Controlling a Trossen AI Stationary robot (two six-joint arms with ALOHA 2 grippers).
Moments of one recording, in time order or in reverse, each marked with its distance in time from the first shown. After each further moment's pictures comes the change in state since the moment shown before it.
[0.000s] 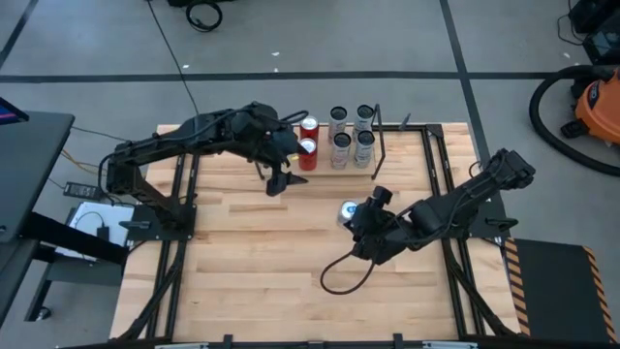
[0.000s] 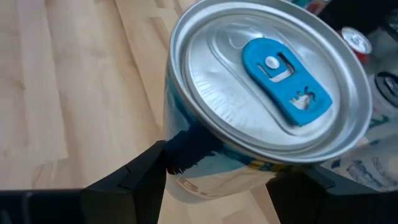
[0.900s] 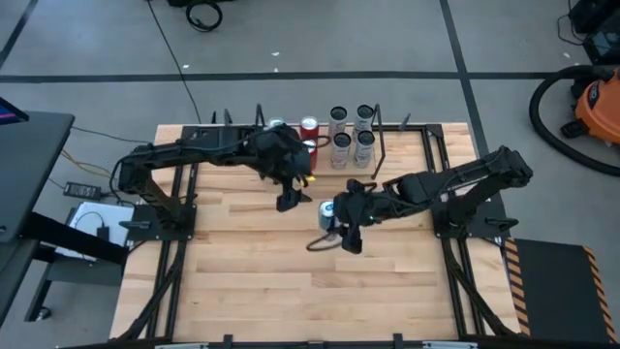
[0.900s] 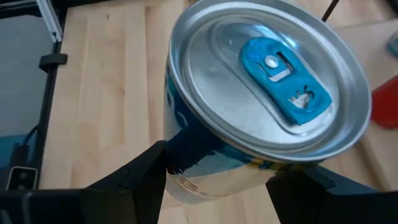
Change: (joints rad) left arm -0.065 0.107 0.000 -0.072 -0.003 -0.089; right arm -0.225 0.008 0.053 0.210 -0.537 -0.244
